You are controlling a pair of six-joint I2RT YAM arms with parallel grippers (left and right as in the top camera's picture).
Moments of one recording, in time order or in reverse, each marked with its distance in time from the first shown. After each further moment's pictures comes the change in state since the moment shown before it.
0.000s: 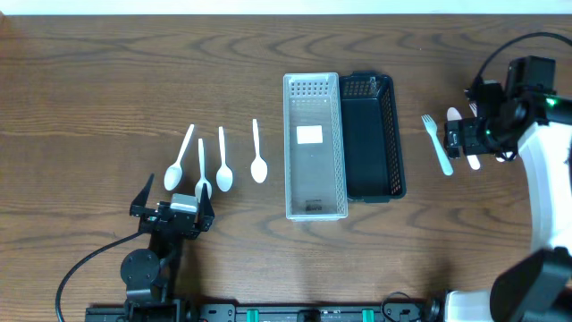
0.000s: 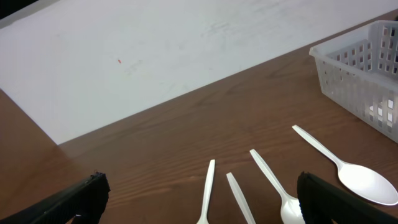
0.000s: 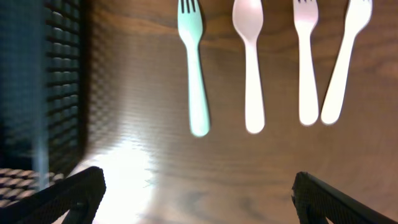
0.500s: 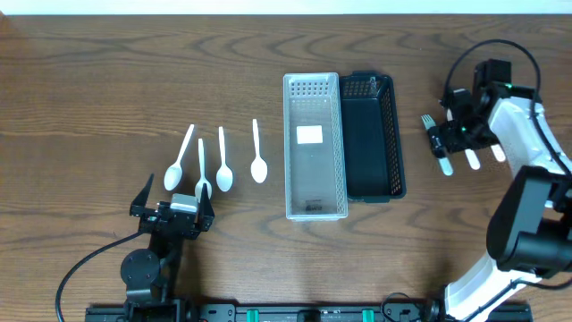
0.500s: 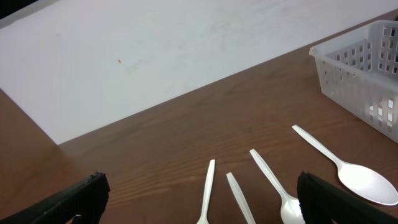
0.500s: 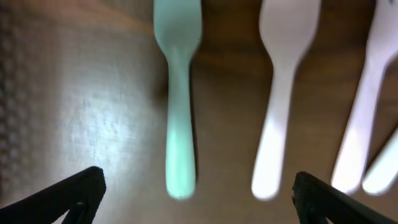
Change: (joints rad) left arm 0.000 0.000 0.000 0.000 0.000 0.000; right arm 0.037 0.304 0.000 0.166 0.072 -0.080
